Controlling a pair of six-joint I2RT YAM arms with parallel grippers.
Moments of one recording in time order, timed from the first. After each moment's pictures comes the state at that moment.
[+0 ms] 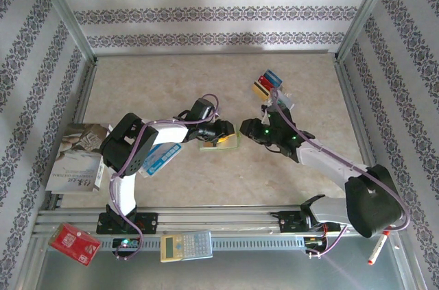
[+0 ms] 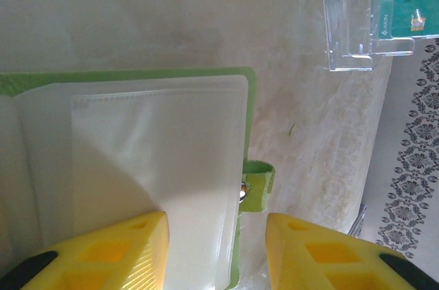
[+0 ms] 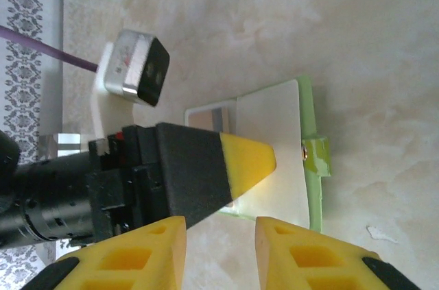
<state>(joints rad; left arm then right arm) -0.58 1.95 1.06 0.10 0.53 -0.98 0.46 1.28 0.65 -0.06 -0.34 0.89</state>
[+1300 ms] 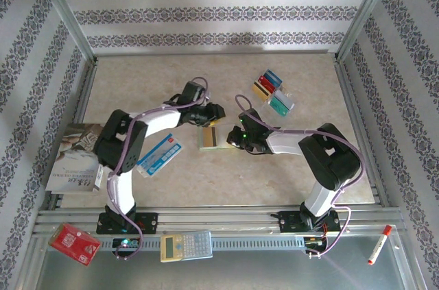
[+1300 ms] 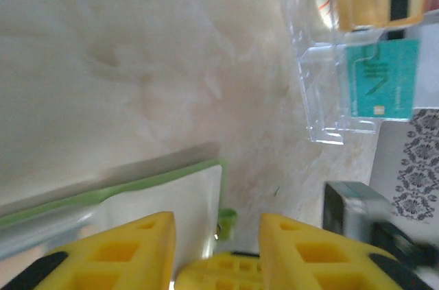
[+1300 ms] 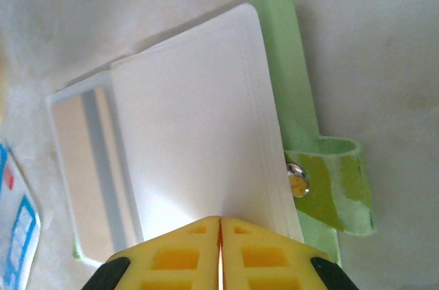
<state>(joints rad) -0.45 1.89 1.18 -0.11 0.48 -0.90 0.58 1.73 0.76 0.06 -0.23 0.93</state>
